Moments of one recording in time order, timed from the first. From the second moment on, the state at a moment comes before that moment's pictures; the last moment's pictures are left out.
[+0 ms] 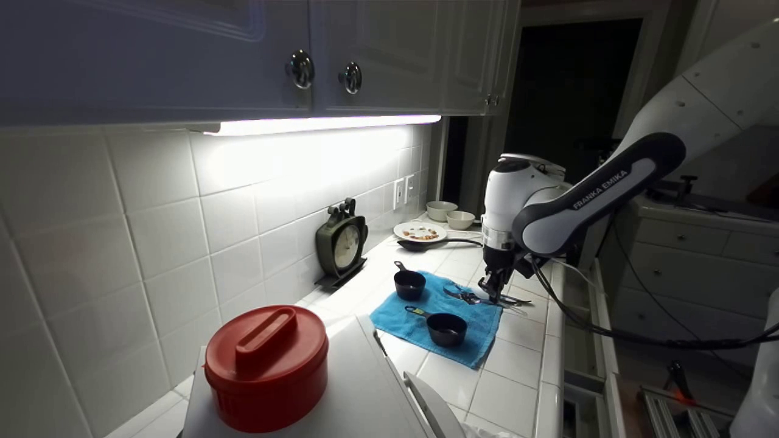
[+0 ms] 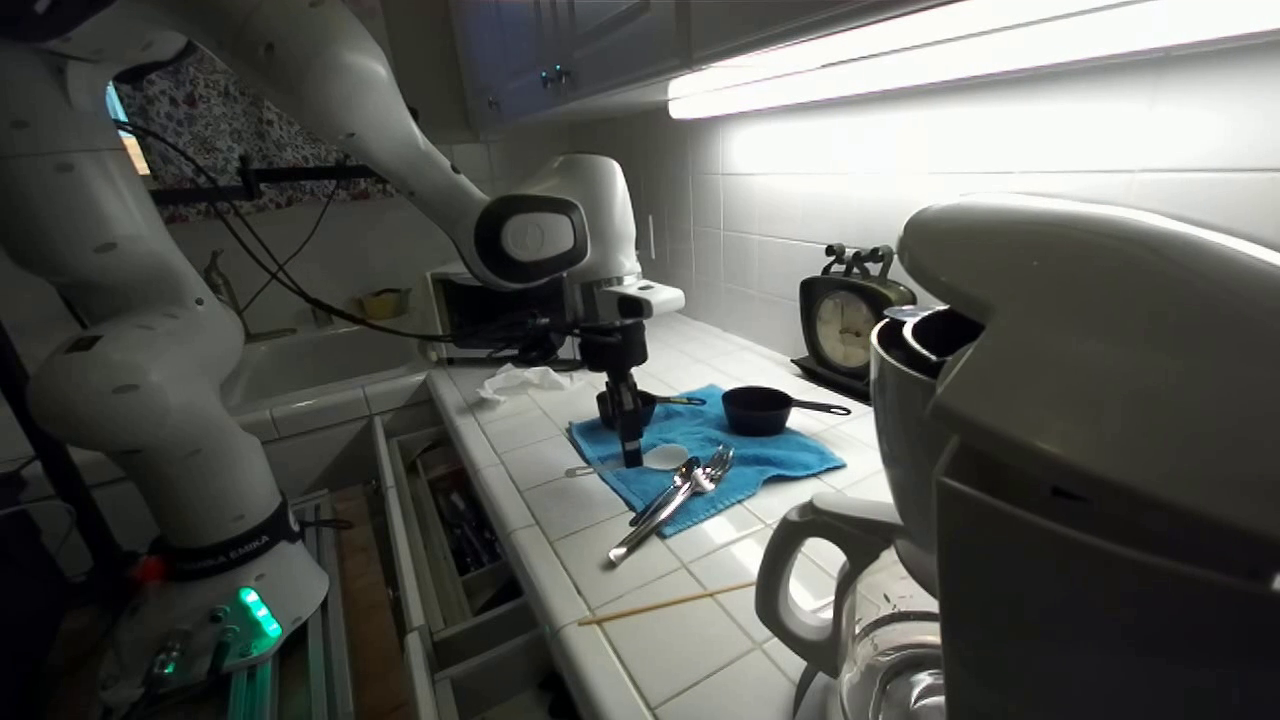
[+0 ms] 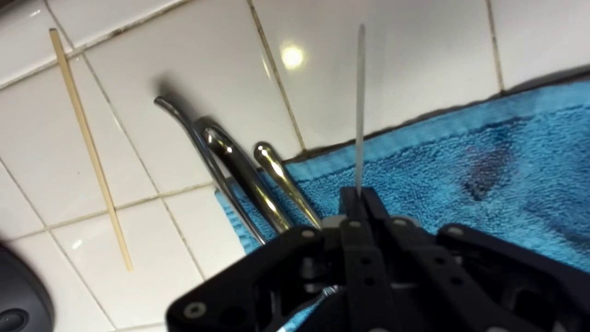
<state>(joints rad) -0.20 -0.08 -0.19 -2.48 -0.34 2.46 0.27</state>
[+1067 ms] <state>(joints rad) -0.19 -0.04 -0.16 -2.49 -0.40 2.56 0.05</state>
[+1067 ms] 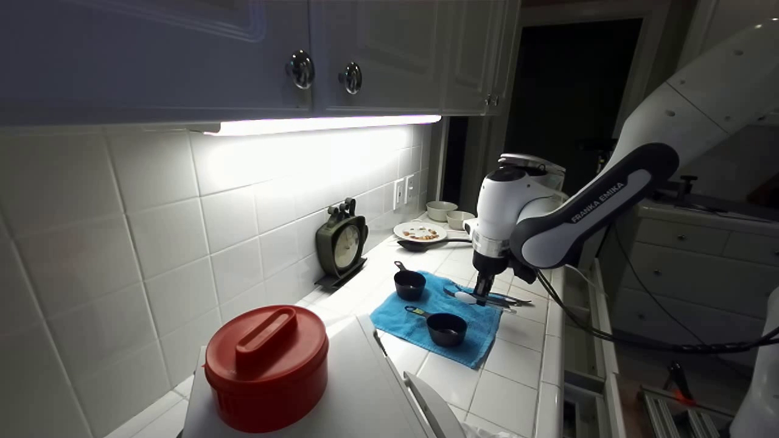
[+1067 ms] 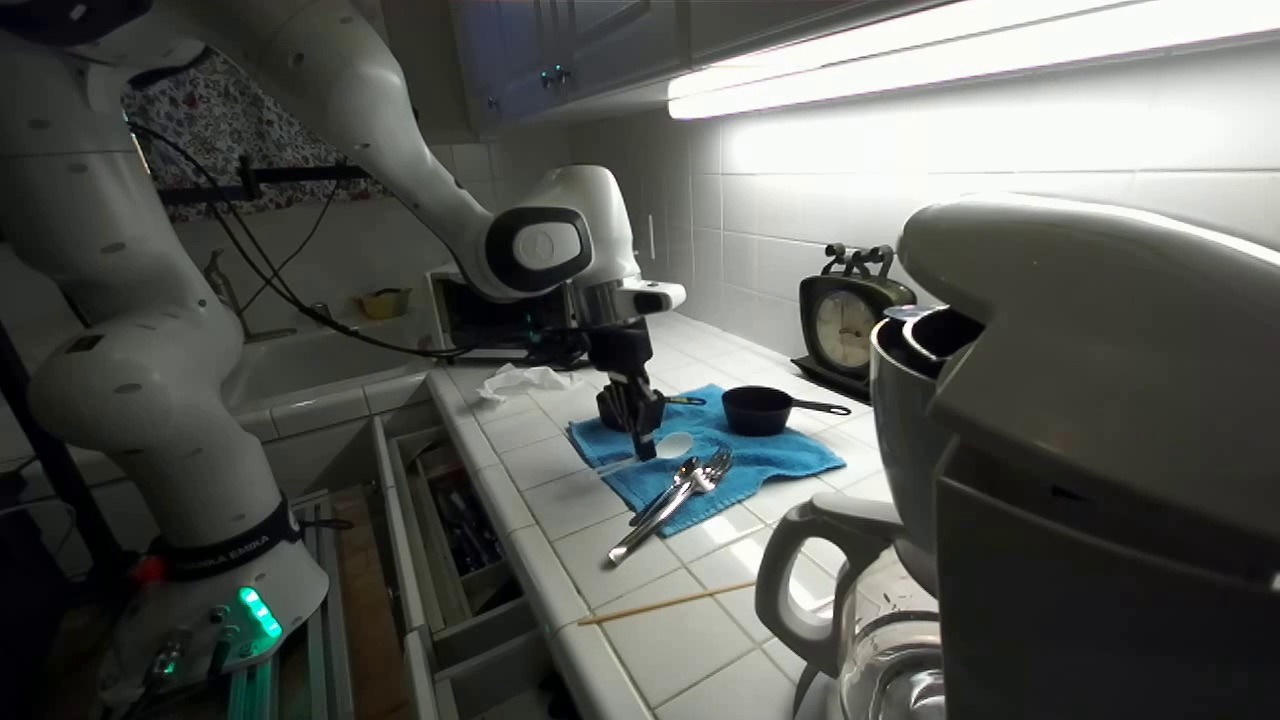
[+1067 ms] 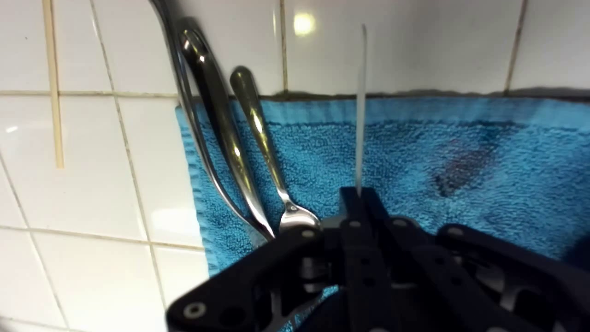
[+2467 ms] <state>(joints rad) -0.20 -0.06 -0.18 -2.52 -0.54 2.57 0.03</state>
